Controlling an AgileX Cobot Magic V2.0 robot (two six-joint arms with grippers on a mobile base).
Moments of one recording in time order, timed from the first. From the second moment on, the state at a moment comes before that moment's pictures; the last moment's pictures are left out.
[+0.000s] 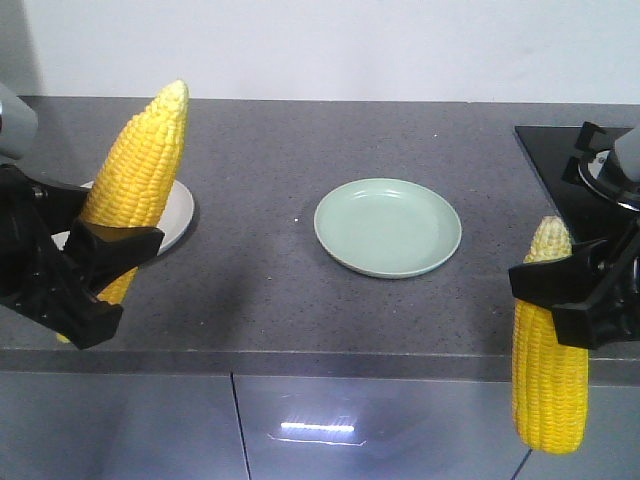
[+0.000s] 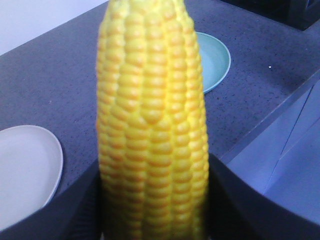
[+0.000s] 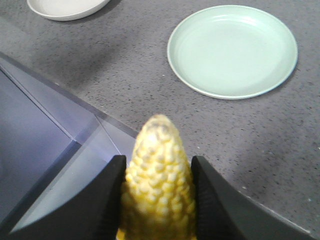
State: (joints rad) left arm -0.50 0.98 -0.97 -0.16 0.62 0.30; right arm 0.17 0.94 -0.96 0.49 0.92 -0.47
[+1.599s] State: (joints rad) left arm -0.50 0.98 -0.97 -0.16 0.62 0.30; right arm 0.17 0.94 -0.96 0.49 0.92 -0.47
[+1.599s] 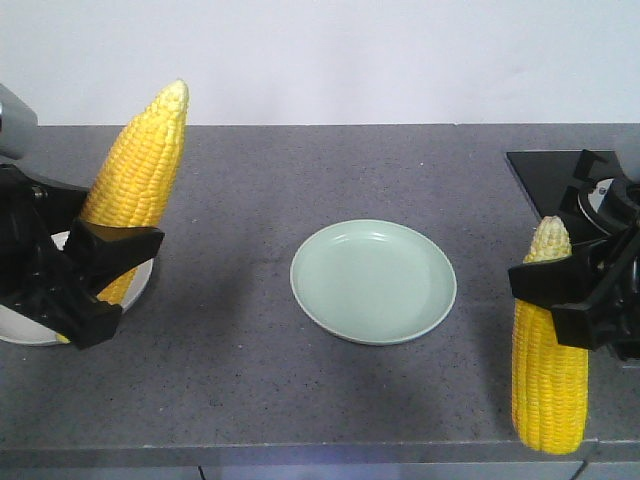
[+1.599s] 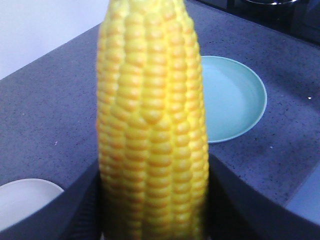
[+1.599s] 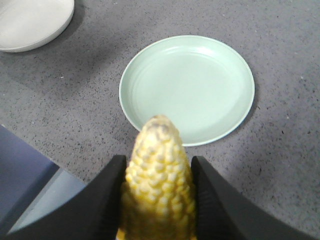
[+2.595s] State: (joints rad) left arm -0.50 0.98 -0.97 -0.16 0.62 0.30; right arm 0.17 0.94 -0.96 0.49 0.92 -0.47
